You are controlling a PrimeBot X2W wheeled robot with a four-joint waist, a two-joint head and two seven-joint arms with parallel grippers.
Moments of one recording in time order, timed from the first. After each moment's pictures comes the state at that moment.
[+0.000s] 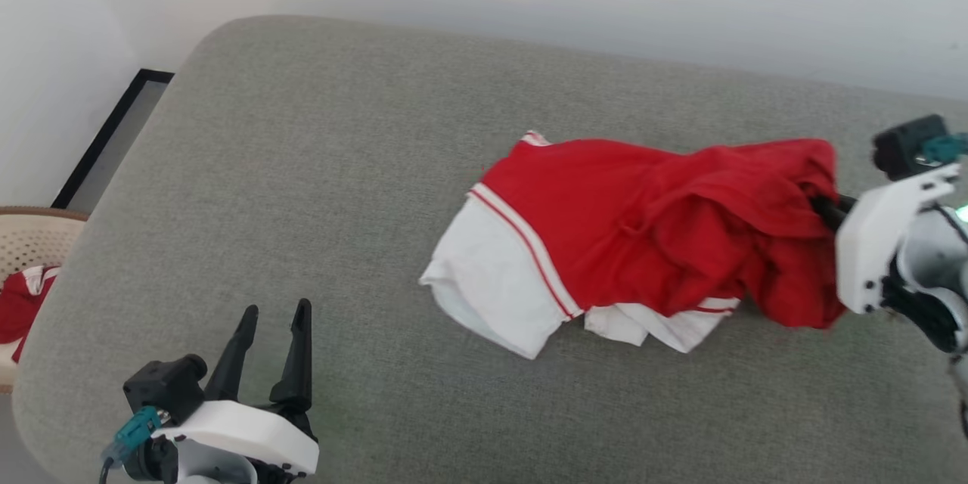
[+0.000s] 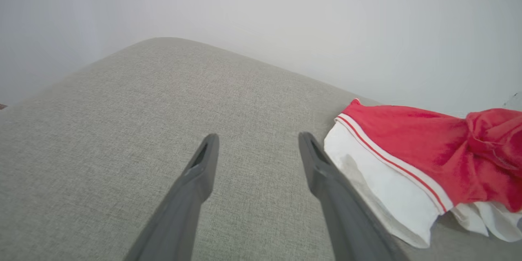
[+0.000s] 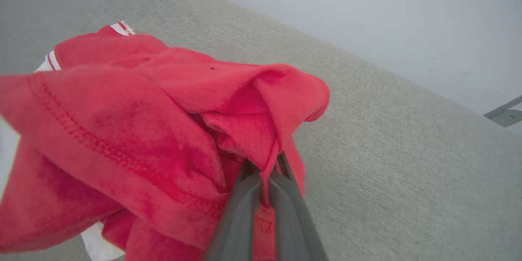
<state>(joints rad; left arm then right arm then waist) -0.09 0.23 -0.21 0.30 -0.58 -0.05 -0.26 -0.56 -0.54 0.36 0.44 0.59 0.13 0.44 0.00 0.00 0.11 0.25</state>
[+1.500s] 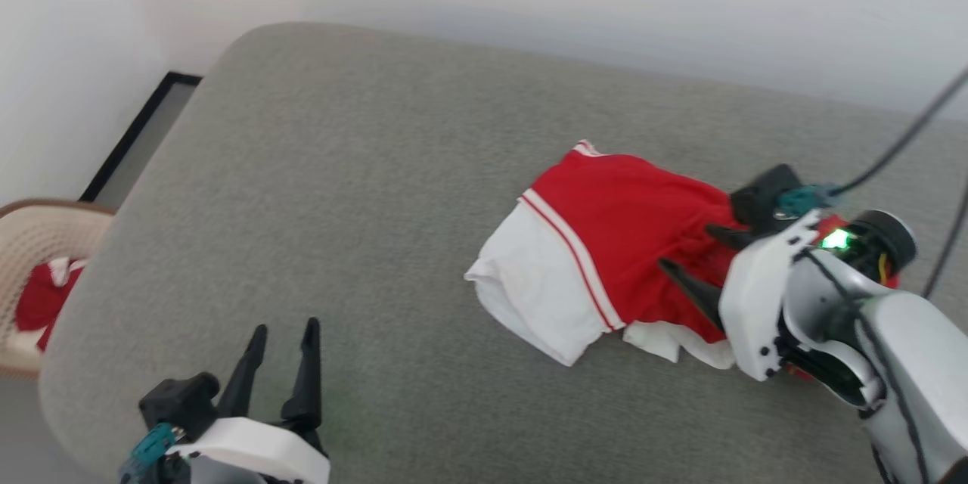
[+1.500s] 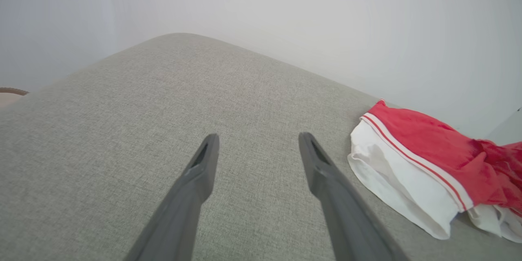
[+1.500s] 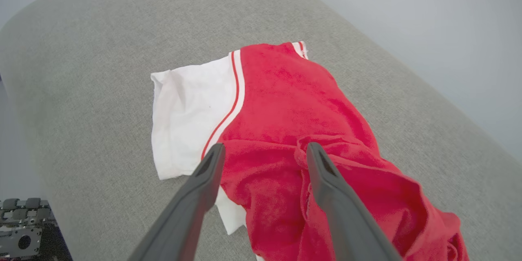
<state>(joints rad) -0.06 0.15 -0.12 0.34 -0.48 -0.12 -0.26 -0.45 -0.49 0.49 0.11 0.56 0.13 0.57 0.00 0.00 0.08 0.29</state>
